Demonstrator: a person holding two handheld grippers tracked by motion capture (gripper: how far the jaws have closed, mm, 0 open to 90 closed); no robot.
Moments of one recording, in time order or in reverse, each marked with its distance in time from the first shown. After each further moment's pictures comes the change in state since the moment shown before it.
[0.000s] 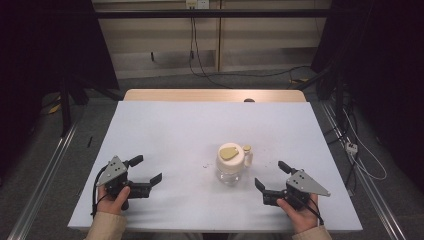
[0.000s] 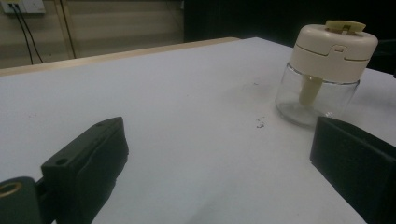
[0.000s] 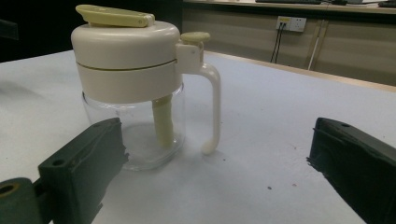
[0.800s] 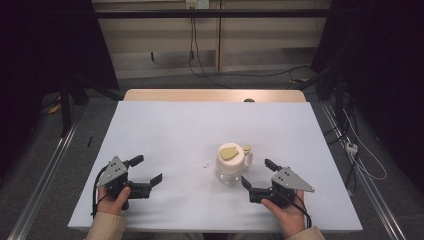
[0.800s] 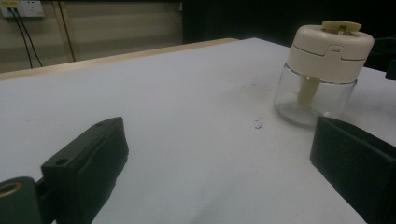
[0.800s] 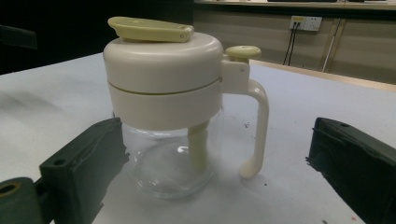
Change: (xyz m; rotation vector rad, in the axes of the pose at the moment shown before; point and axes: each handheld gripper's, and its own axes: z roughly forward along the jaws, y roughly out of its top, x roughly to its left) left arm -0.002 0.001 -0.001 -0.010 0.001 0.012; right arm 0.026 0.010 0.024 0.001 0.030 0.018
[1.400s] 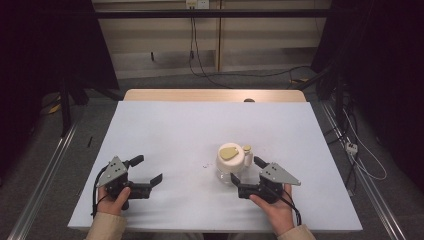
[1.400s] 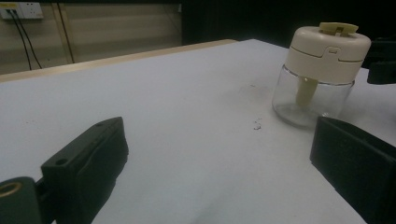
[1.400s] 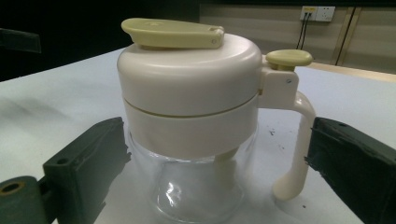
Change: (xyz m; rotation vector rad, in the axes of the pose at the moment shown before) left arm -0.001 0.000 0.000 0.001 -0.009 0.003; right arm 0.015 0.006 0.024 0.029 0.022 0.029
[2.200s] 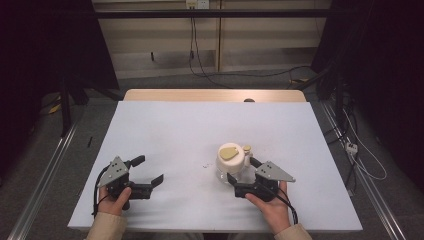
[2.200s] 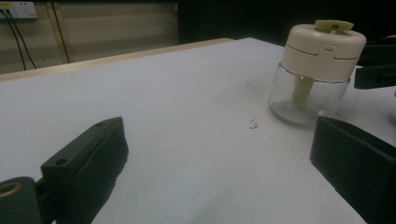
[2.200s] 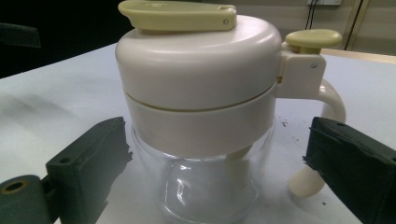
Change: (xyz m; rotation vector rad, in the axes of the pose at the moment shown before) left arm -0.001 0.000 0.002 0.001 -0.009 0.008; right arm 0.004 -0.002 0.010 0.043 0.017 0.031
